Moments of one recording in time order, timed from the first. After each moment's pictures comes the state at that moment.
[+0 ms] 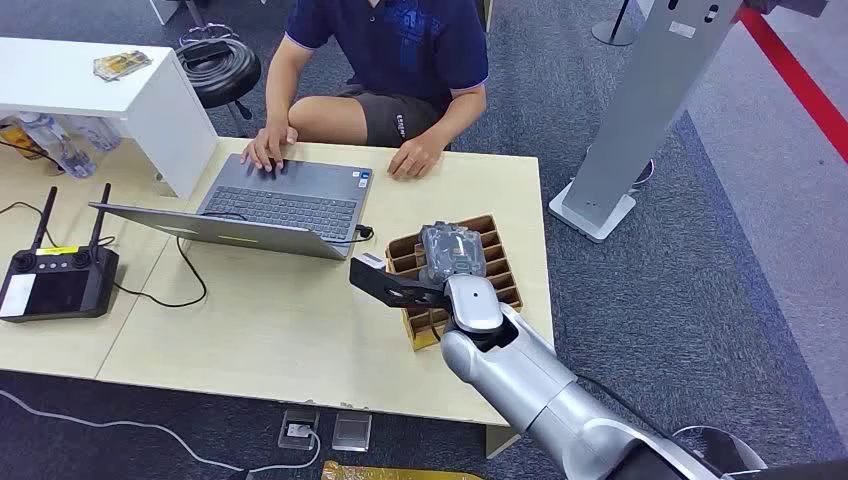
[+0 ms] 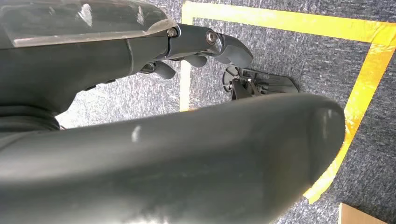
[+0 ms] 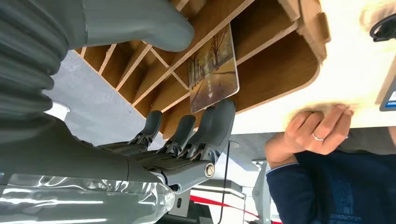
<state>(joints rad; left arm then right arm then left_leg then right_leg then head) -0.10 0.00 -1.07 -0.21 1.48 0.06 -0.01 -0.74 0.15 0.86 -0.86 0.78 -0.08 0.37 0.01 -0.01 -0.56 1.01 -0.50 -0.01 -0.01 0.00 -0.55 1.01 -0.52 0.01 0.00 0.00</state>
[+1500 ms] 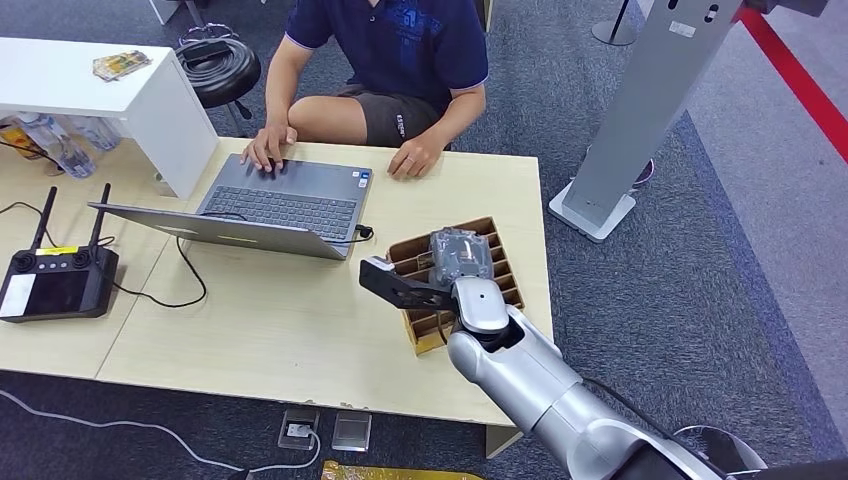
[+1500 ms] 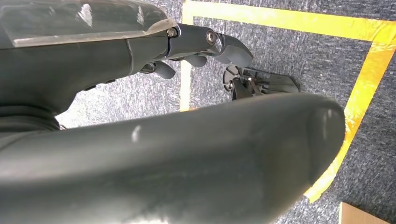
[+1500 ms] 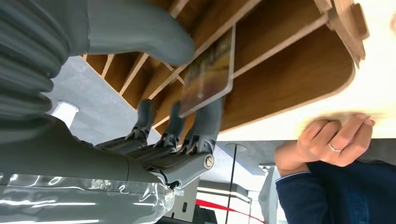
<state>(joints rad) -0.10 0.00 -1.07 -0.21 1.48 0.06 -0.01 -0.73 0.13 0.85 -0.85 0.78 -0.07 0.39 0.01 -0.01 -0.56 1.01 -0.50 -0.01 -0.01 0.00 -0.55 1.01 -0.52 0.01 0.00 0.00</state>
